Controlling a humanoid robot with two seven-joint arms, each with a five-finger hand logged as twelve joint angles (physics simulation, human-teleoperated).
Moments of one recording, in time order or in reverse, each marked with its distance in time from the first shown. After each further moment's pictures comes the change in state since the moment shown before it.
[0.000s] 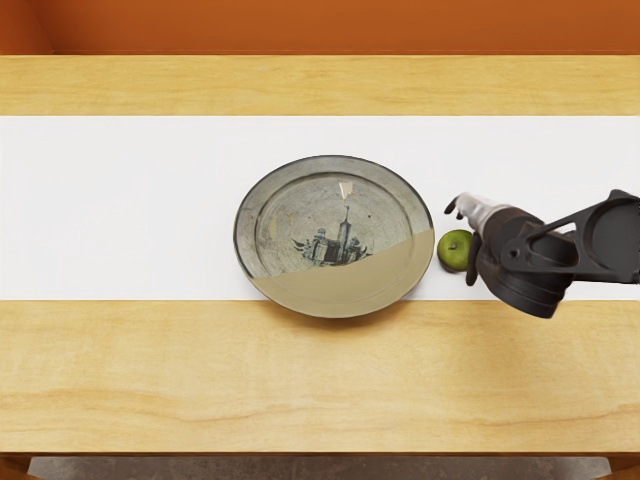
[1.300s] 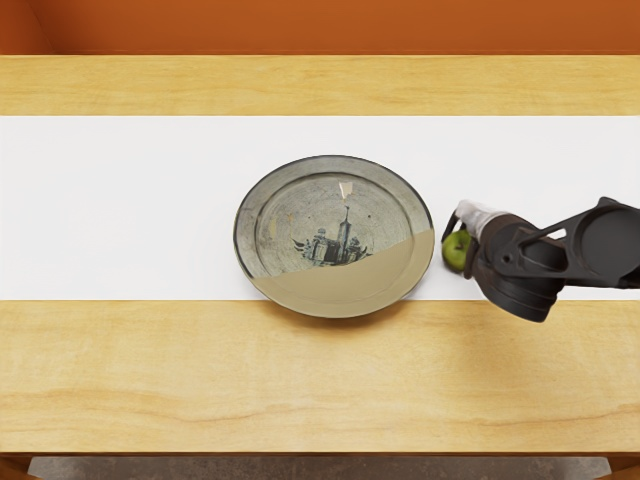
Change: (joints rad) left arm 0.000 0.000 0.000 0.000 0.000 0.000 0.000; right arm -0.041 0.019 0.012 -0.038 -0.003 0.003 -0.017
